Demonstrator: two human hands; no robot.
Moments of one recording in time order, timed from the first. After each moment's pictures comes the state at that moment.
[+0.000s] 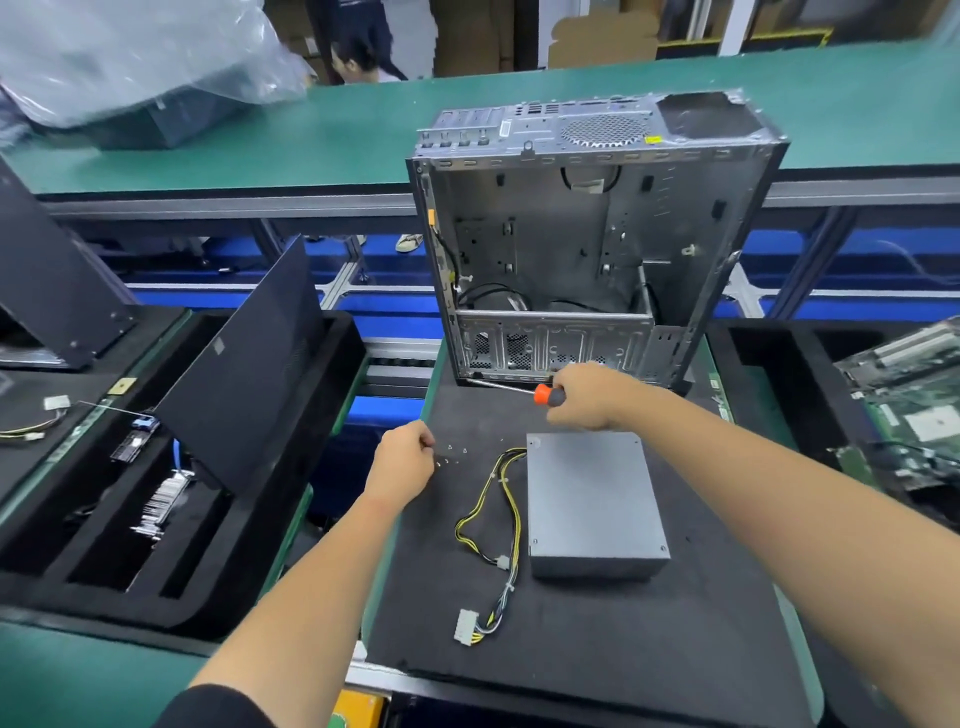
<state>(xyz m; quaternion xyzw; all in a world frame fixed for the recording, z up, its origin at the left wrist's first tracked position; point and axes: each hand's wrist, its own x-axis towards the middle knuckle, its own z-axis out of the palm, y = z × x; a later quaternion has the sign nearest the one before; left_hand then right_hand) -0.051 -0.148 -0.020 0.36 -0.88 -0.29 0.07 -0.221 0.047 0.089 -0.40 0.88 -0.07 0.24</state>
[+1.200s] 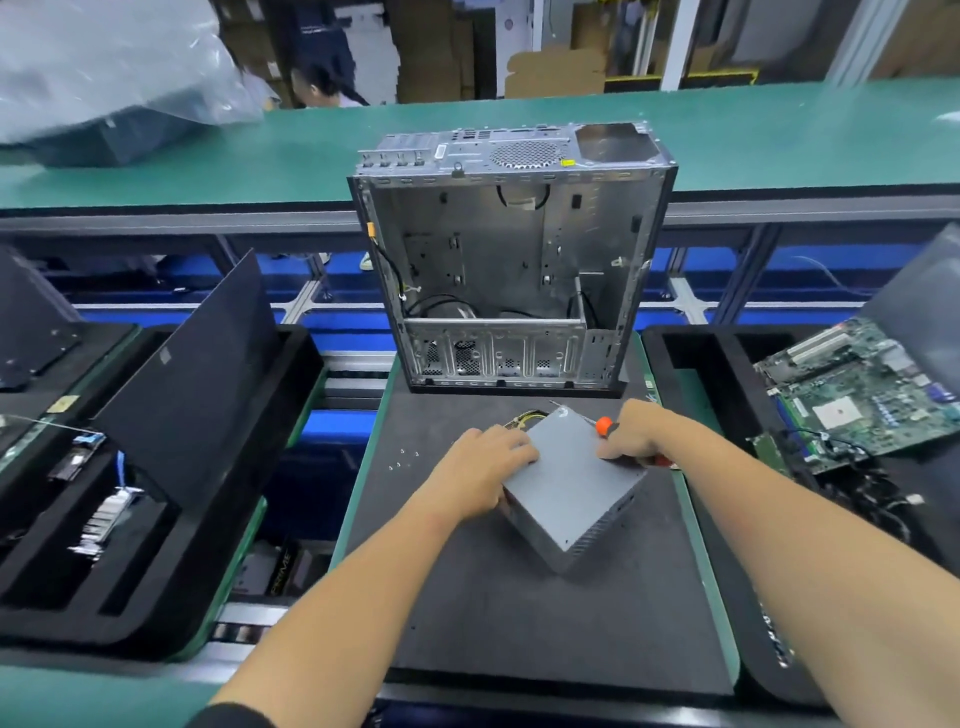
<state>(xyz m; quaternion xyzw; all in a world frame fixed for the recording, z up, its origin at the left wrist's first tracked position) -0.104 -0.021 0.017 -0.08 -1.00 0.00 -0.02 -0.253 0.164 0.061 -0.17 0.93 -0.05 0.31</state>
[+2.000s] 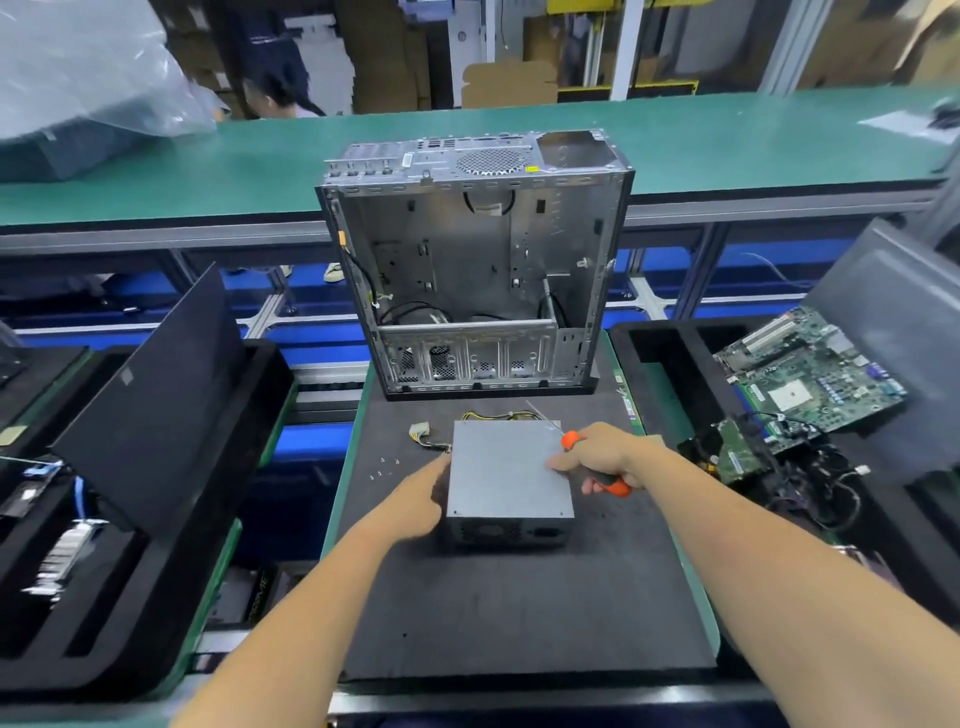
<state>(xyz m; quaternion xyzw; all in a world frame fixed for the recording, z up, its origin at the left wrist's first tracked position) -0.065 -0.066 -0.028 0.16 -0.87 -0.45 -0.13 -0.223 0.168 0.034 -0.08 0.85 -0.31 0.42</state>
